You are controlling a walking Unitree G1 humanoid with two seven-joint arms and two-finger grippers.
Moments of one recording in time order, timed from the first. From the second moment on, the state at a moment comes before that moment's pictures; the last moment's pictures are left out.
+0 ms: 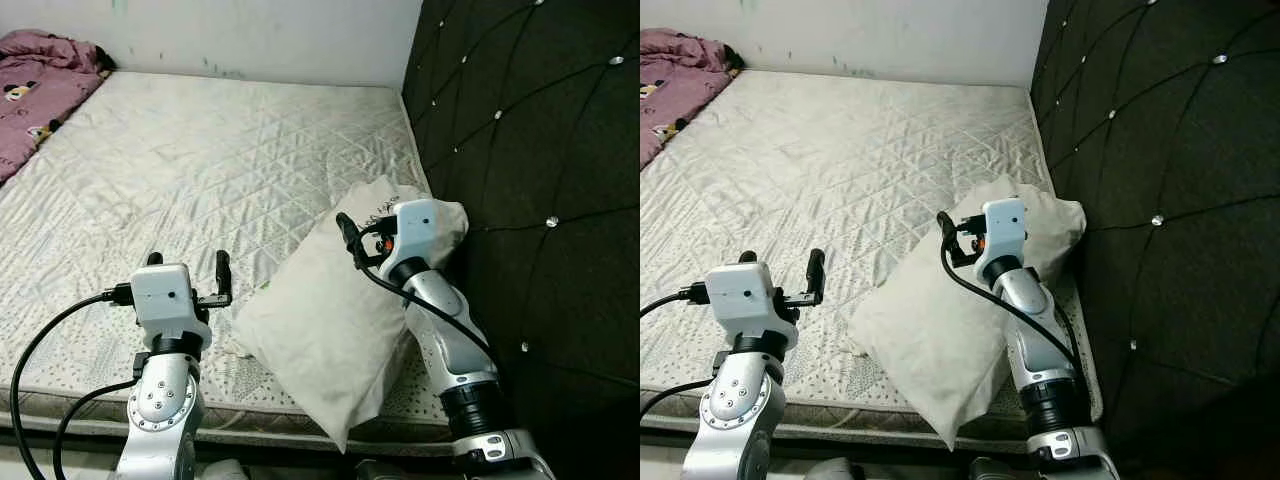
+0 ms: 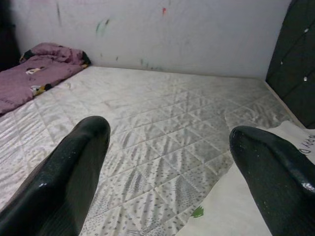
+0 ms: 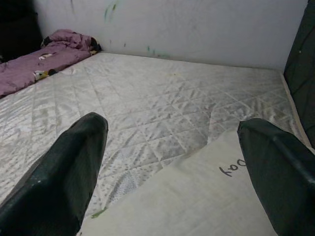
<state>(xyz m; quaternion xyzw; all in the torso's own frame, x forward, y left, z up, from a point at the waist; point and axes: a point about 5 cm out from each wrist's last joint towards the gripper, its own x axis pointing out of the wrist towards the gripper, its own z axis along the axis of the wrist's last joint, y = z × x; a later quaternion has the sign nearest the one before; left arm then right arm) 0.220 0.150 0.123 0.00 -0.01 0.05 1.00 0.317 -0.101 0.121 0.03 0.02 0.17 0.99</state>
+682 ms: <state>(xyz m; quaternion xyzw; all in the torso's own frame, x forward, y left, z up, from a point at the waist) 0.217 0.170 0.120 0.00 0.01 0.10 1.00 0.313 -0.102 0.122 0.04 0.02 0.17 0.98</state>
